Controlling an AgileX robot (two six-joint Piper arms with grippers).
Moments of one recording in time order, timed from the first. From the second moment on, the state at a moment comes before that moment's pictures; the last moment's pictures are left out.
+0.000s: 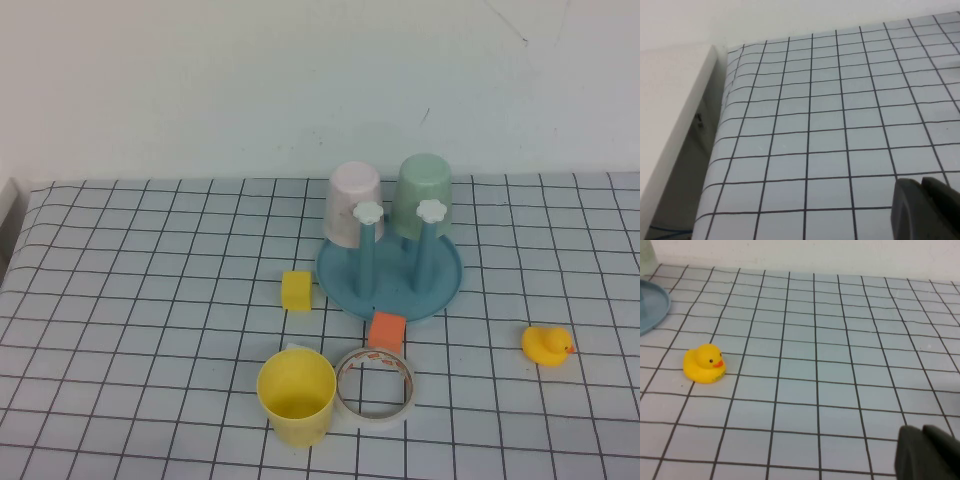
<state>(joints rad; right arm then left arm) -0.07 -0.01 0.02 -0.13 0.40 0.04 -0.04 -0.01 0.02 -0.01 0.35 0.03</state>
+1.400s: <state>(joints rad) -0.07 -0.01 0.03 1.02 0.32 0.04 -0.04 -0.01 0.02 -0.94 0.17 -0.06</state>
